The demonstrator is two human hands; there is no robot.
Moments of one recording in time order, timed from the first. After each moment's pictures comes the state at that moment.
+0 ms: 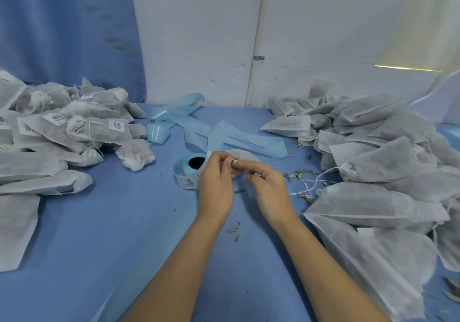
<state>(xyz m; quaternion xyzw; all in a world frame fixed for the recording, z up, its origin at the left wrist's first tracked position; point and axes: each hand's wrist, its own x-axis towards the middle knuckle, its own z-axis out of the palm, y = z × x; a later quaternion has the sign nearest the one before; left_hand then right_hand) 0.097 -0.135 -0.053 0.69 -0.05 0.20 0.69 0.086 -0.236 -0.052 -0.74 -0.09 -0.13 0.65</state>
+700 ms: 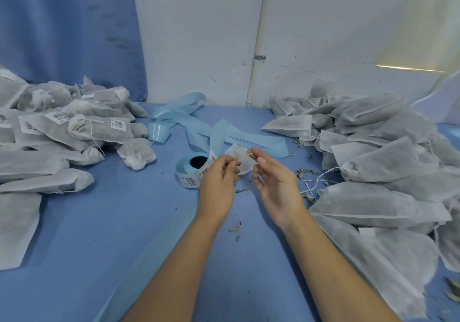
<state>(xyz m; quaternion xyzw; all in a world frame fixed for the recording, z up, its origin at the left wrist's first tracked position) 0.098 -0.129 -0.060 0.72 -0.07 0.15 0.67 0.089 -0.246 -0.045 -0.47 -0.03 -0.03 0.88</state>
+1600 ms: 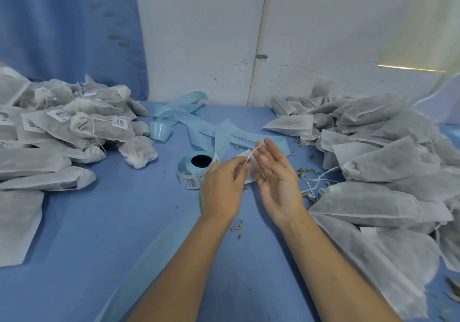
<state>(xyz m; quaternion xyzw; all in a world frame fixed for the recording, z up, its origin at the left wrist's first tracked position) 0.096 -0.135 -0.061 0.84 -0.08 0.24 0.49 0.091 -0.239 -0.042 -0.40 -0.01 -0.06 0.91</state>
